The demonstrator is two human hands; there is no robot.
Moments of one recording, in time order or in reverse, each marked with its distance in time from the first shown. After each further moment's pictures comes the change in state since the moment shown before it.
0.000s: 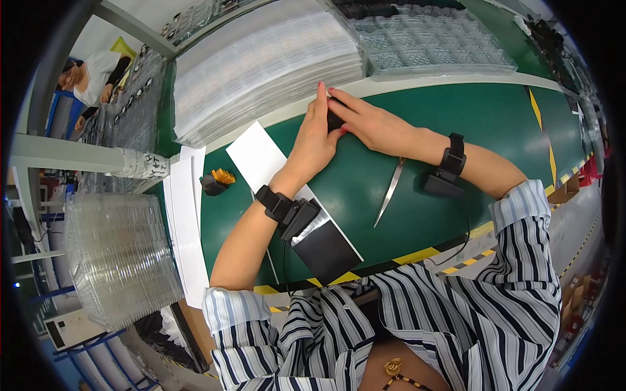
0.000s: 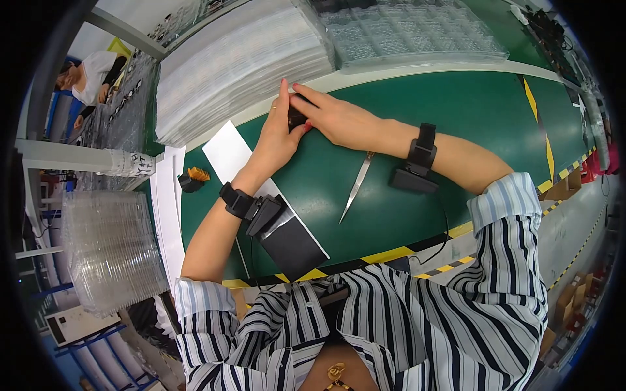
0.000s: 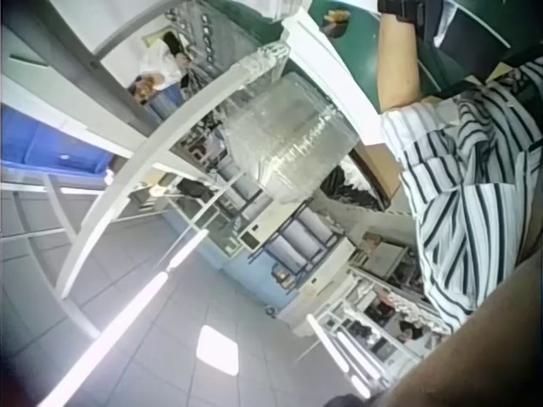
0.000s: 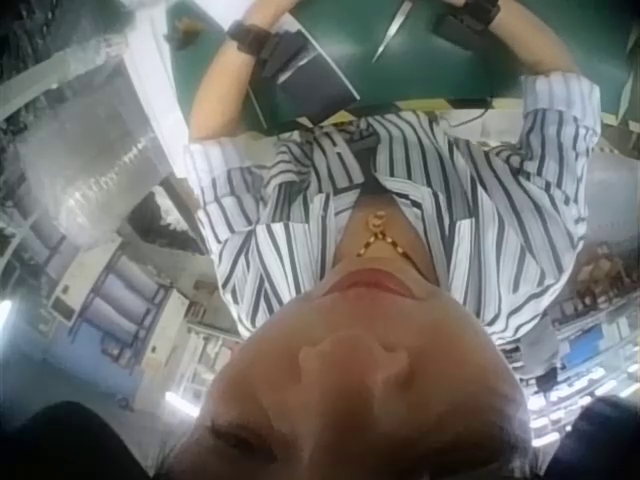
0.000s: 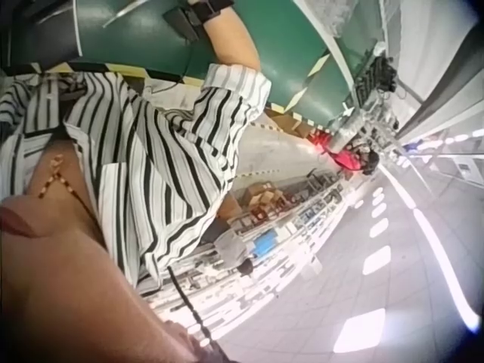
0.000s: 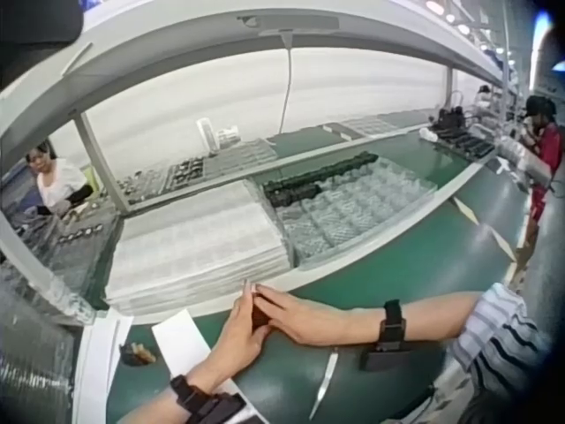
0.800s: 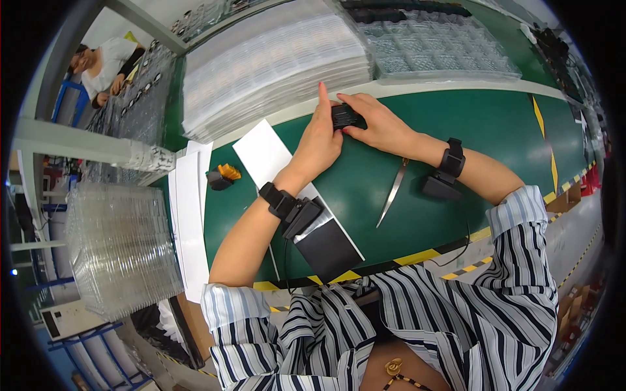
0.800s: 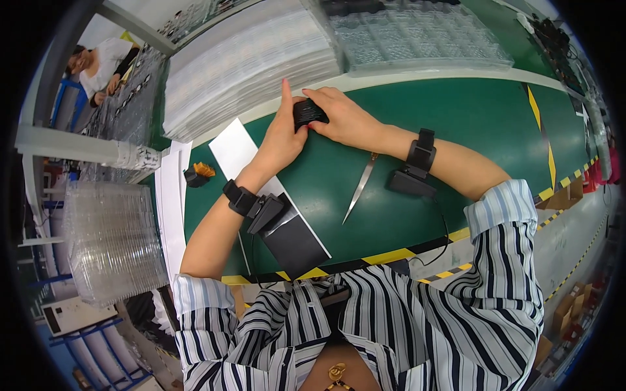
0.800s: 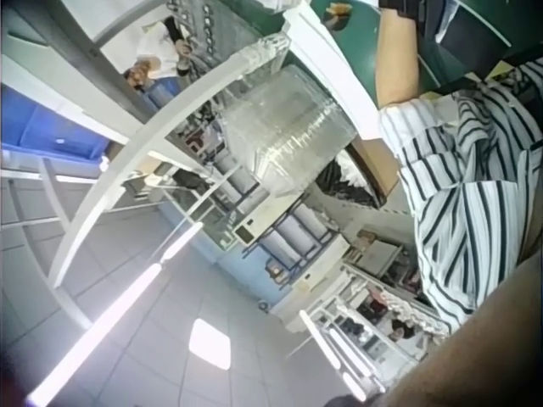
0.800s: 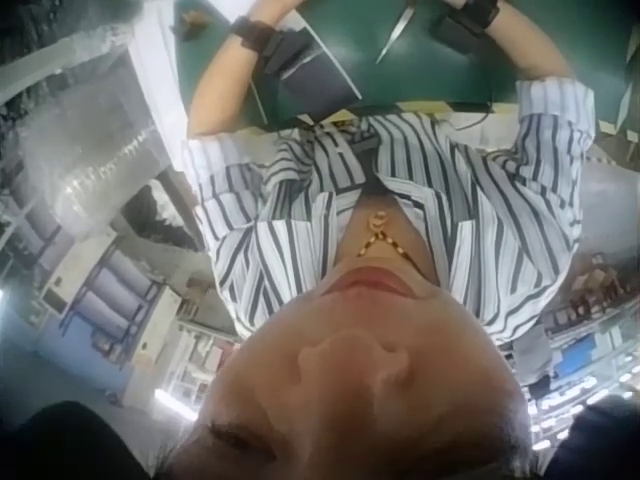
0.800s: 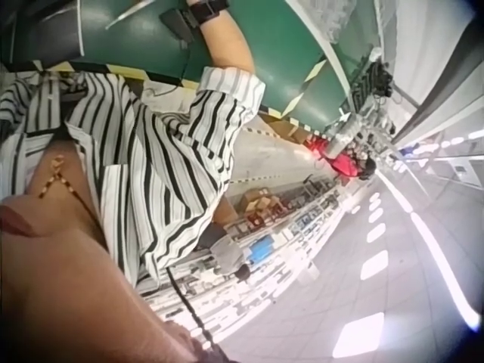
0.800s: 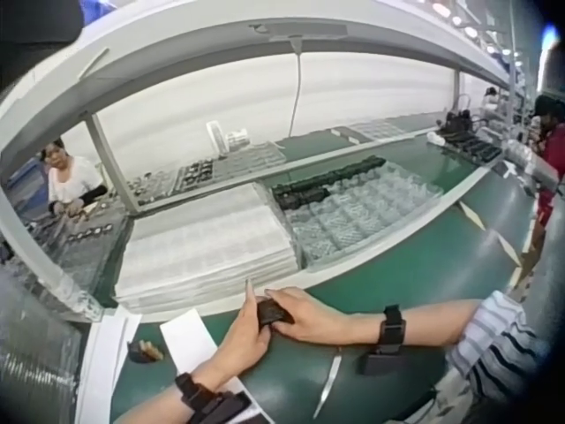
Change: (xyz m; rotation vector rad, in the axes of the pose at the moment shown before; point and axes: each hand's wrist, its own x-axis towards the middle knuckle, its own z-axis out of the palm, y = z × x) left_hand -0.001 0.008 -0.006 -0.073 -0.027 -0.127; right_hand 0.006 0.003 0.004 0.224 0.123 0.107
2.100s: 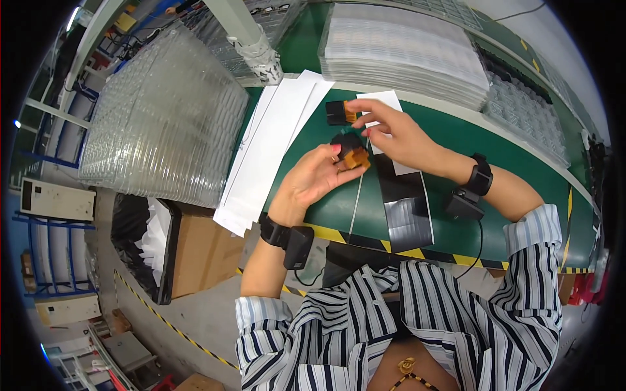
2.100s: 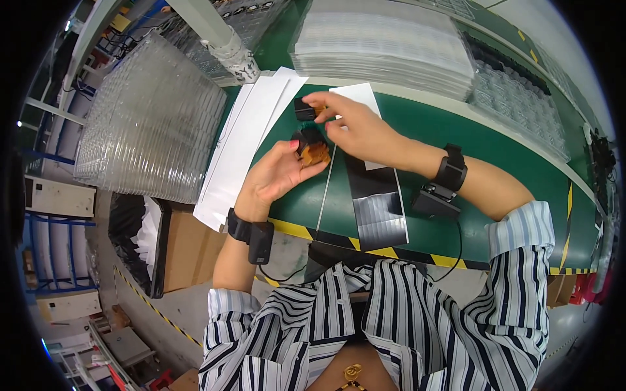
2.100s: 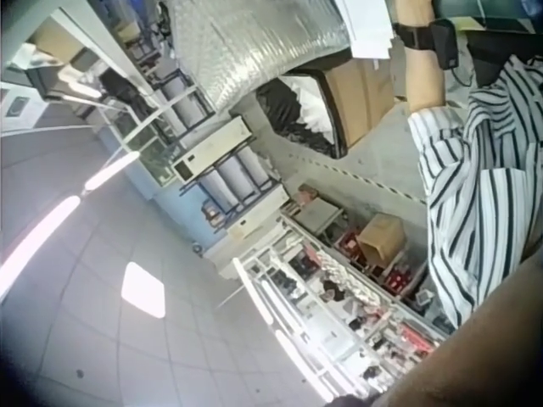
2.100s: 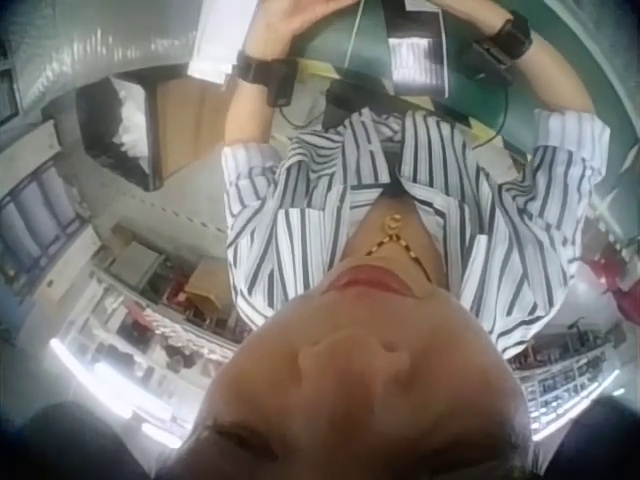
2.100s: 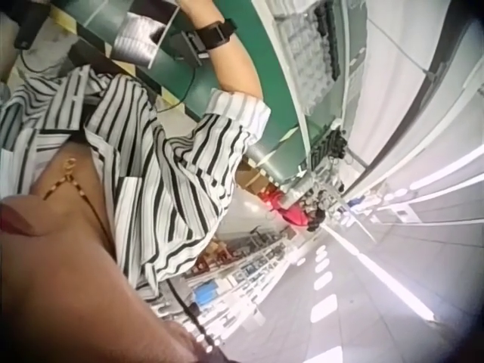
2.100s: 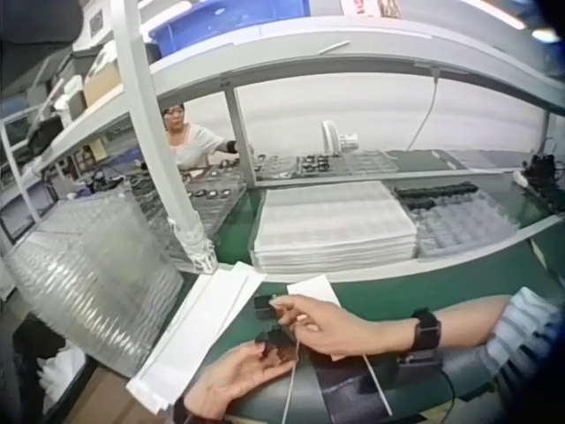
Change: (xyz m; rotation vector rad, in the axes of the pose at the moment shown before) left_hand -0.205 -0.004 -0.109 -1.564 0.249 -0.417; right_hand 0.062 -0.170 0.082 0.450 -0.465 -0.129
